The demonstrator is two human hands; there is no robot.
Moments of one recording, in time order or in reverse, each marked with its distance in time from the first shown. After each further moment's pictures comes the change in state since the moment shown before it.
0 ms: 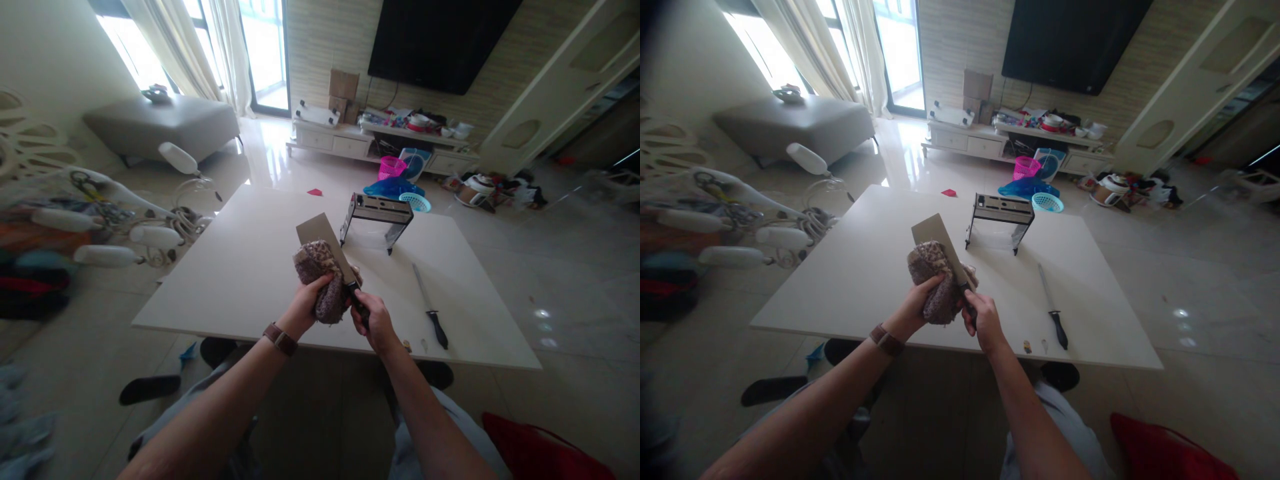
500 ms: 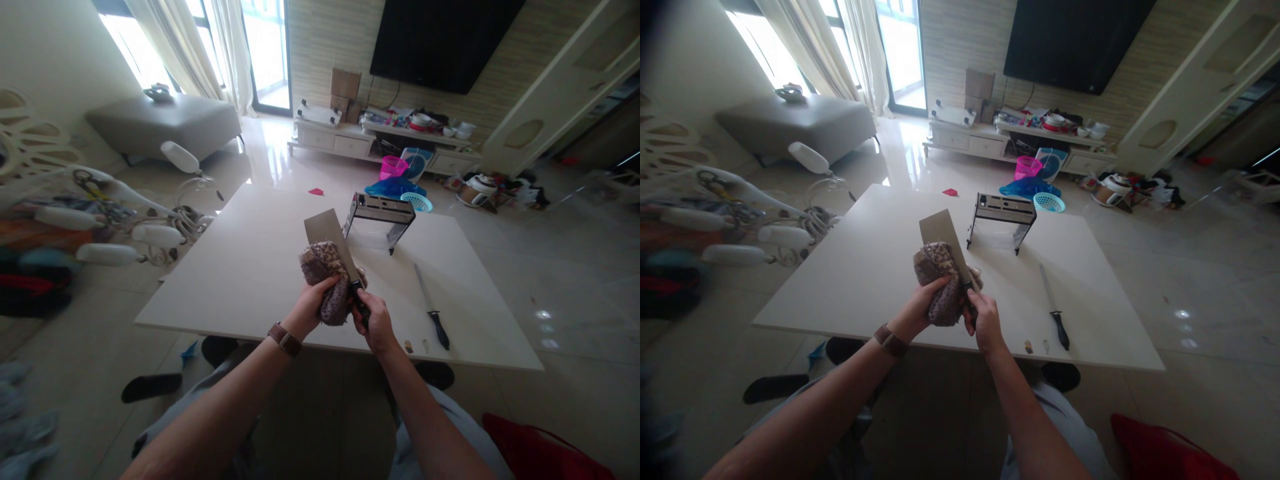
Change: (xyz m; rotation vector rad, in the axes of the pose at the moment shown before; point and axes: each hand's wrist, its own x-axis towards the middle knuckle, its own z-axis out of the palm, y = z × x) left_hand -0.003 -0.003 0.003 0.045 -0.048 -0.014; right_hand 0.001 0.007 0.006 0.039 0.062 -0.065
